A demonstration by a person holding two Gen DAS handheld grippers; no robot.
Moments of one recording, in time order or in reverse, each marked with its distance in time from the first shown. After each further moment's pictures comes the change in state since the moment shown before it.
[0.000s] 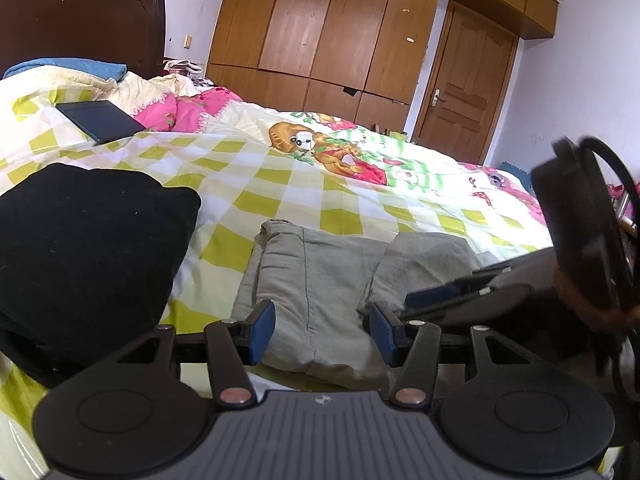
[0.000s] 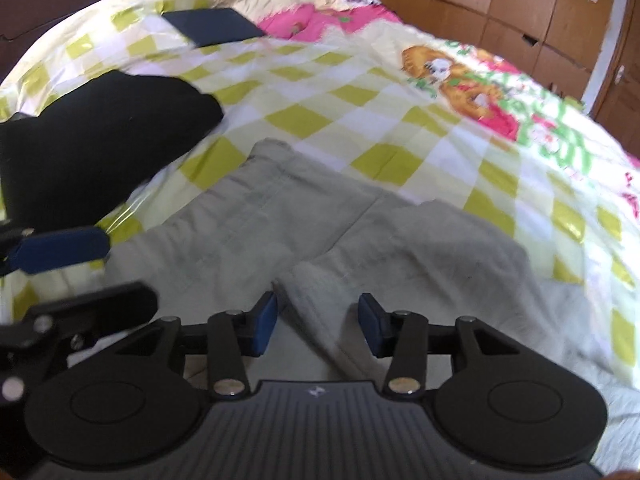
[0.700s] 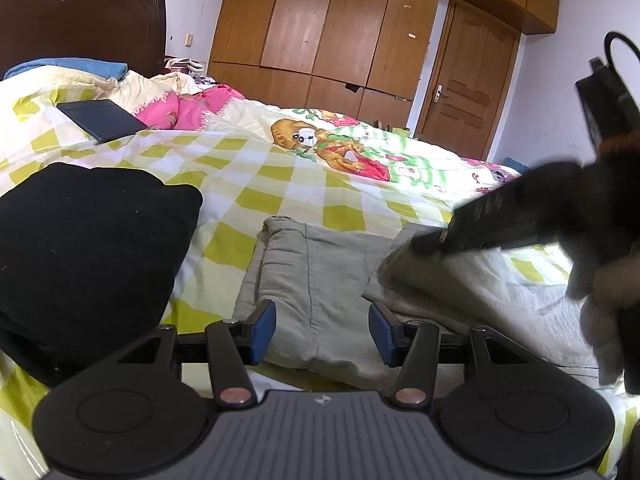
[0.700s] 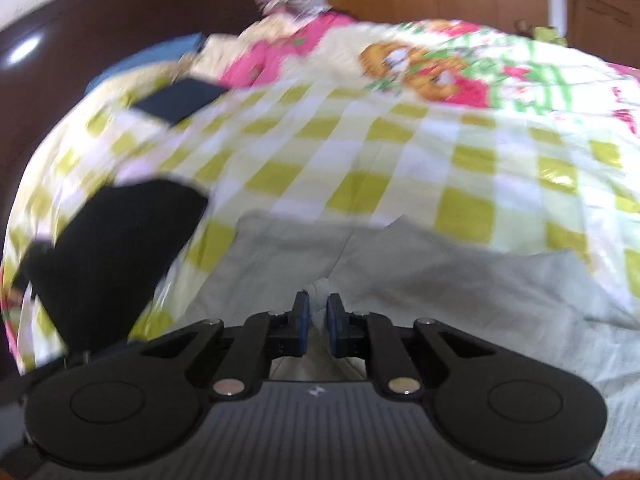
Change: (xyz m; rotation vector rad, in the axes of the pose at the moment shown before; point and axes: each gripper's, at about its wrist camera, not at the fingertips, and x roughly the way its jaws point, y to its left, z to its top) left arm 0.001 -0.002 0.000 0.006 0.009 0.011; right arm -0.041 -0.063 0.025 0.400 -0.119 0.099
